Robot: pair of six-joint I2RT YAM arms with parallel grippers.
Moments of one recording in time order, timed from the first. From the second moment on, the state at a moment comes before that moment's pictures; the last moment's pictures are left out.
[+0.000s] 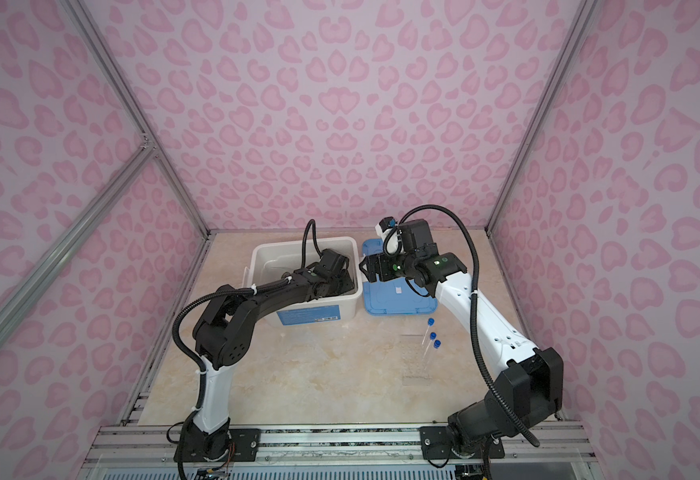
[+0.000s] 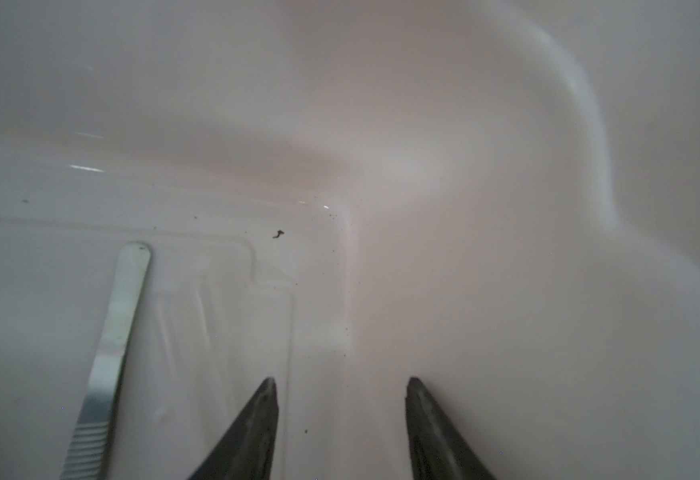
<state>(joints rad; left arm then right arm) -0.65 2.11 1.53 -0.30 -0.10 -0.87 0.39 1.48 1.40 -0.62 -0.28 0.15</state>
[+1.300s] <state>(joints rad) -0.65 1.13 1.15 -0.37 0.00 -0.72 0.08 1.51 1.34 -0.67 -0.12 0.15</state>
